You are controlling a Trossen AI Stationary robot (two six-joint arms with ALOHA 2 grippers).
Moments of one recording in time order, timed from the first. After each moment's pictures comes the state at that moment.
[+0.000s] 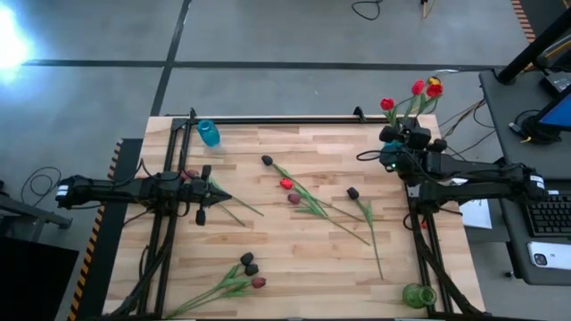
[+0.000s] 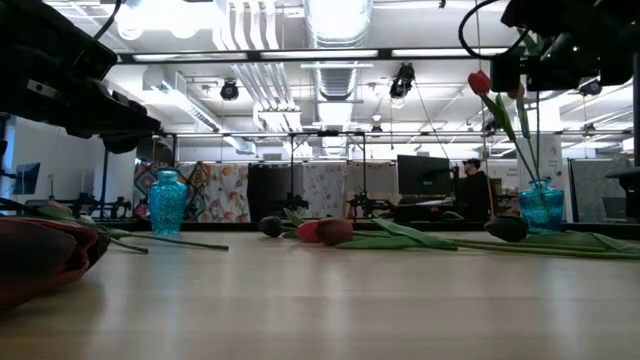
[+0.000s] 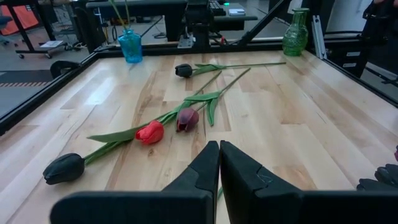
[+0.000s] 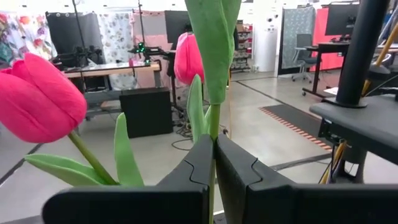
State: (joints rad) left arm 0.00 0.24 0.05 -0.02 0.01 0.04; right arm -0.26 0.80 0.56 -0.53 1.58 0.82
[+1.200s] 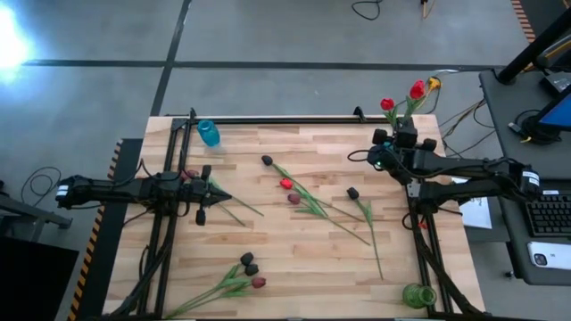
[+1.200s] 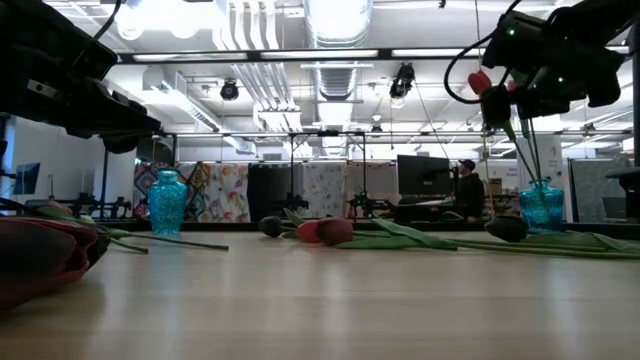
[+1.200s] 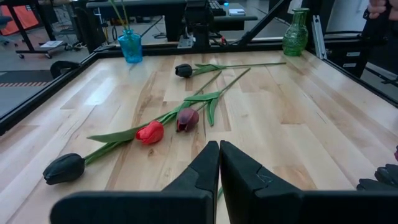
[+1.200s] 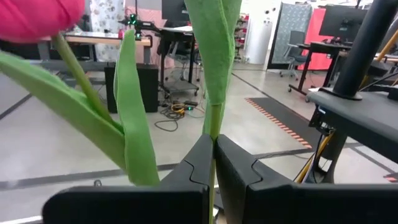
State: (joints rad) left arm 0.00 0.24 0.05 -0.02 0.01 0.04; right arm -0.35 0.97 0.53 -0.54 1.49 0.89
